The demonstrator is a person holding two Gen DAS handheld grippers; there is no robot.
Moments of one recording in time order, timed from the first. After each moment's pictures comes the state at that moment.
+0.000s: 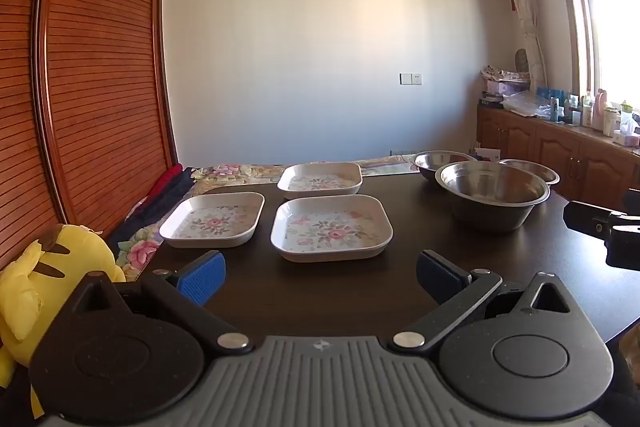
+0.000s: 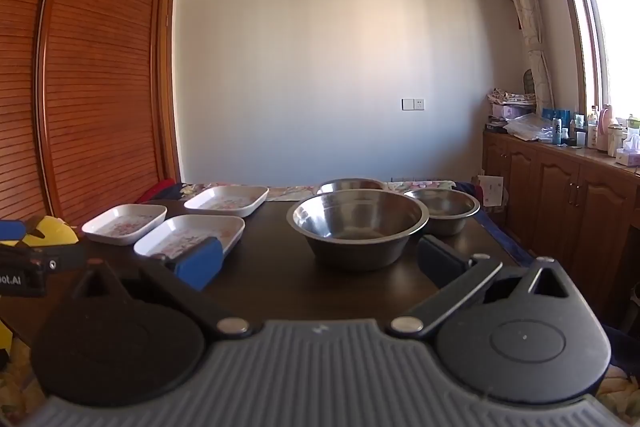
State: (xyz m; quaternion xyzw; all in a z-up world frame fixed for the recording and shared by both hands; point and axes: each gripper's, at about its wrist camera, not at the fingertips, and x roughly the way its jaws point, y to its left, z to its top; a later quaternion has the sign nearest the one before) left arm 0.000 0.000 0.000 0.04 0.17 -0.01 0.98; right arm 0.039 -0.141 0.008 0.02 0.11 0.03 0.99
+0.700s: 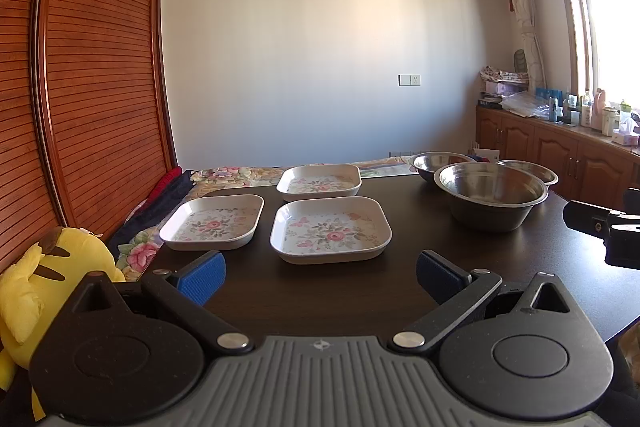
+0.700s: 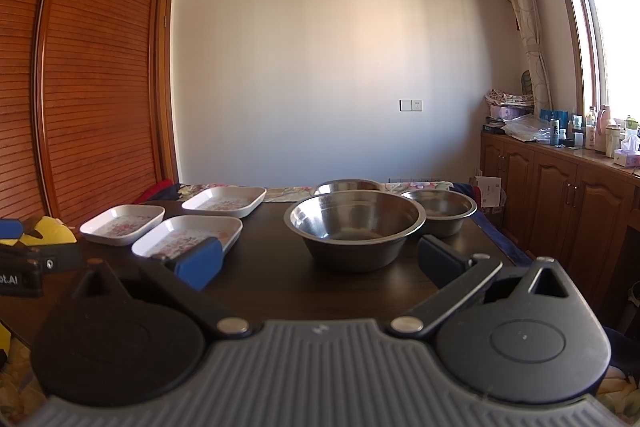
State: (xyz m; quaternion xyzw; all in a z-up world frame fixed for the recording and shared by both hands) left arm -0.001 -0.001 0.000 0.04 0.17 -0.01 0.99; right arm 0.037 -0.144 0.008 0.02 0.11 0.03 0.99
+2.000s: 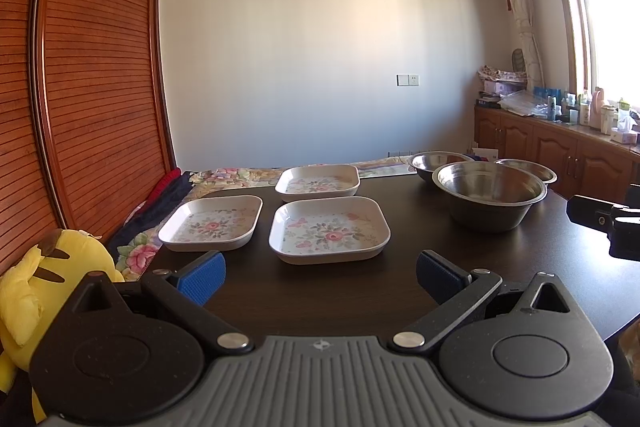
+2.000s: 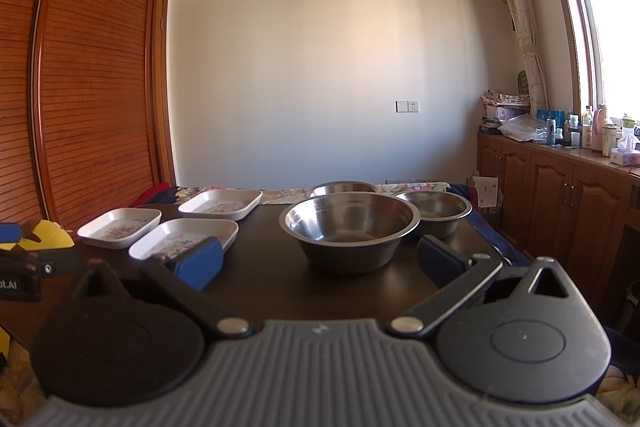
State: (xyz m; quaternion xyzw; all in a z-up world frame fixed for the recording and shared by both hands) left arm 0.000 -0.002 0.002 0.04 0.16 -0.01 0.99; right arm 0.033 -0.148 0.009 0.02 0.10 0.02 0.99
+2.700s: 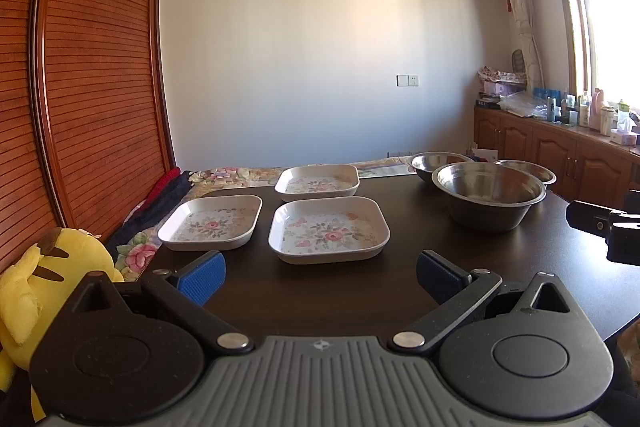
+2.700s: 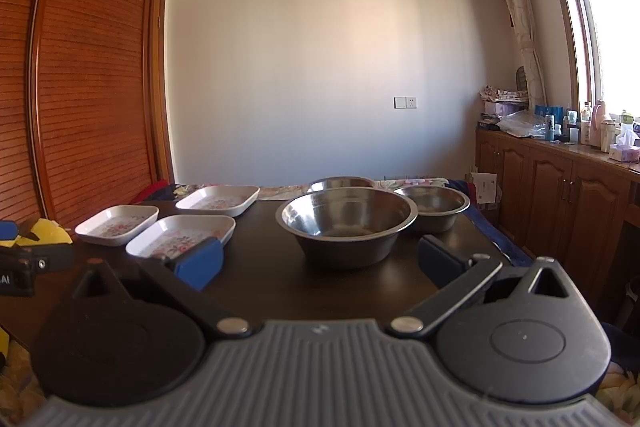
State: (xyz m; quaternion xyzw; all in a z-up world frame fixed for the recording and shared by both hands) left arm 0.000 -0.002 0.000 0.04 0.17 -0.01 0.99; right arm 0.033 -0.152 0.006 0.03 0.11 0.02 0.99
